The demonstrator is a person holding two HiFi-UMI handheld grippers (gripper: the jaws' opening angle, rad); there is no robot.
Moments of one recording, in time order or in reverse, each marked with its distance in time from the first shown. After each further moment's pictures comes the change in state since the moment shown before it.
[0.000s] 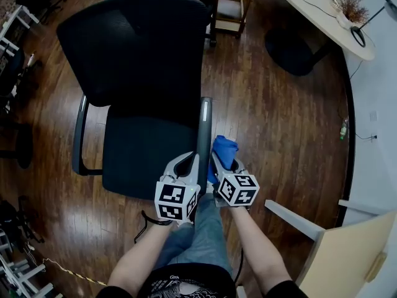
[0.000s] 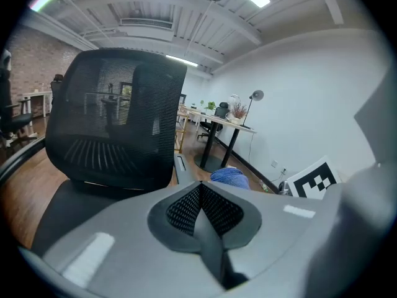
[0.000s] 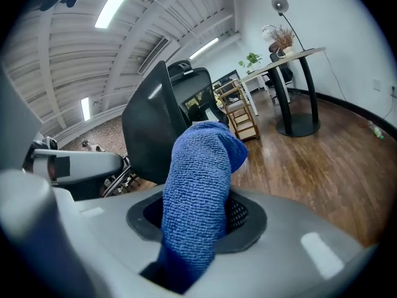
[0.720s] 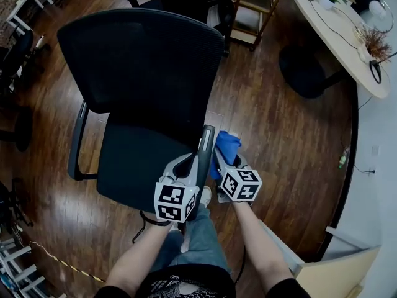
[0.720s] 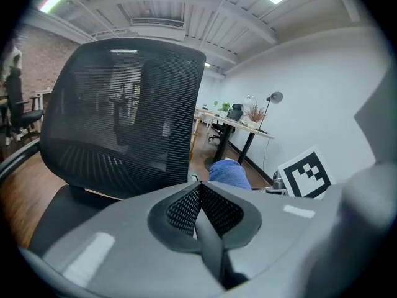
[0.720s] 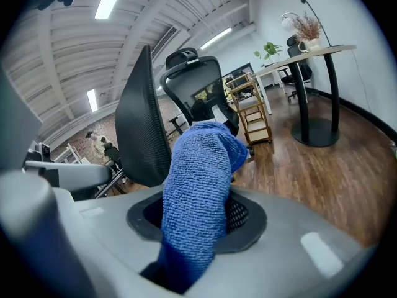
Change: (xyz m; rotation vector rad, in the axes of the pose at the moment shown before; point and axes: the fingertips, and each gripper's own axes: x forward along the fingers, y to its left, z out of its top) left arm 0.069 0.038 0.047 -0.063 -0.010 0.094; right arm 0.086 -0.034 0.079 -0.087 0.074 0.074
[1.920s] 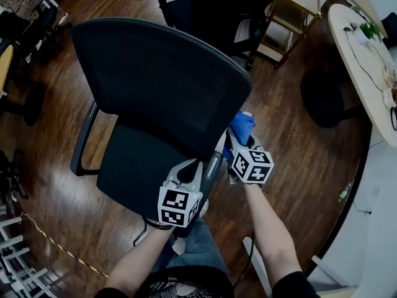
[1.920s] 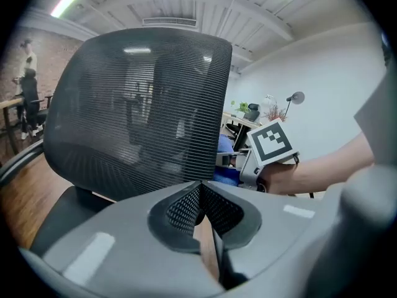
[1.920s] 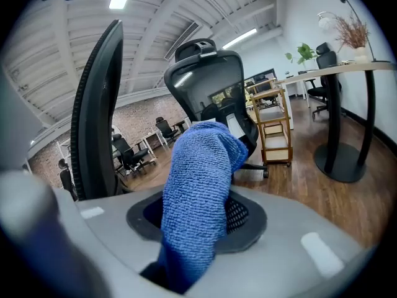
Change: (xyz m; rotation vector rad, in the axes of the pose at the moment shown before) left arm 0.045 0.039 0.030 -0.067 0.005 0.124; right arm 0.116 -0.022 0.116 -0.171 0.003 0.088
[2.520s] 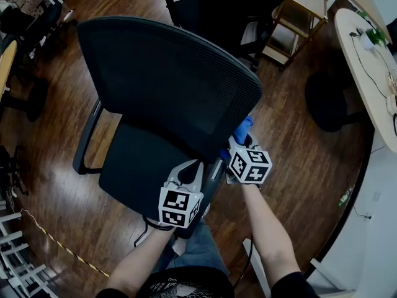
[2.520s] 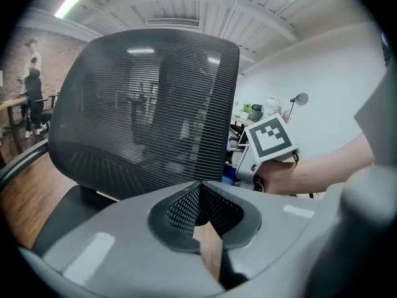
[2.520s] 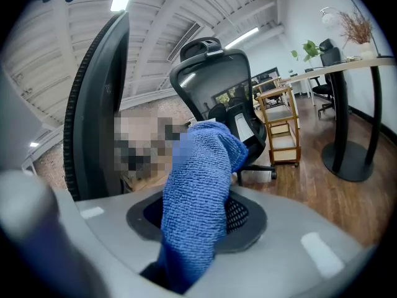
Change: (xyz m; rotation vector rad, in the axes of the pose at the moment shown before) left arm -0.004 0.015 0.001 -0.019 -0.007 0.025; right arm 0.018 0.028 0.007 0.000 -0.012 0.042
